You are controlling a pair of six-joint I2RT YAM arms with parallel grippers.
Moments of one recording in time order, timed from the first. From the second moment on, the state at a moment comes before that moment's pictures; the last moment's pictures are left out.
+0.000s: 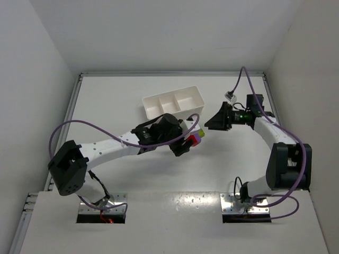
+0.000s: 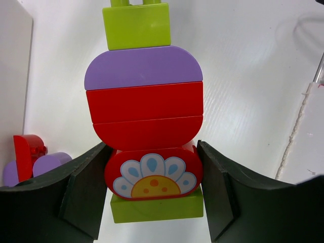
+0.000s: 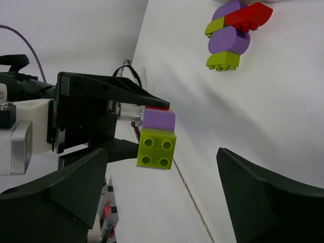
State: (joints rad) left arm -0.92 1.48 1.02 -0.17 0.19 0.15; right arm -0.06 1.47 0.89 -0.33 -1.24 0.21
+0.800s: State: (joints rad) left arm -0.94 1.49 1.05 -0.12 0.13 0.15; right arm 0.01 1.49 0.84 -0.31 -1.28 0.22
